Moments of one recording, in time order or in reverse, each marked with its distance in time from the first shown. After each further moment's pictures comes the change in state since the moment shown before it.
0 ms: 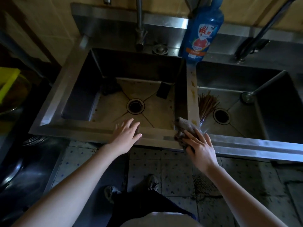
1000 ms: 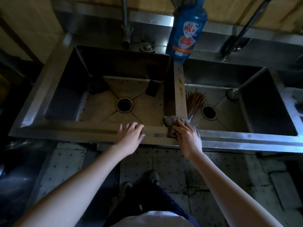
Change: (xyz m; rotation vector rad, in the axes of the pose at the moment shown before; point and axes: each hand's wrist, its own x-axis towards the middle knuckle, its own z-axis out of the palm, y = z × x) left_hand 0.011 0.045 0.030 0.043 0.038 0.097; right_hand 0.023 0.005 0.008 0.129 -0.022 0.215
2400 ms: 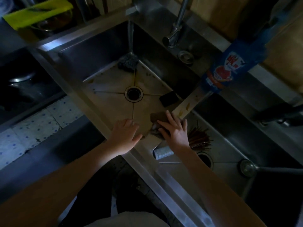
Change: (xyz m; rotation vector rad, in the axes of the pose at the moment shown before) left_hand 0.063 0.145 0.032 -0.133 0.142 -0.562; right_hand 0.185 0.084 -0.033 -0.053 -0.163 -0.875
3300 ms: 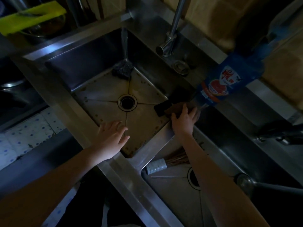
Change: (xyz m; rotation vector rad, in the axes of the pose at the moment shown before) left_hand 0.037 -0.019 -0.015 0.055 0.104 -0.051; right_hand 0.098 0.038 -0.039 0.245 -0.026 0.686
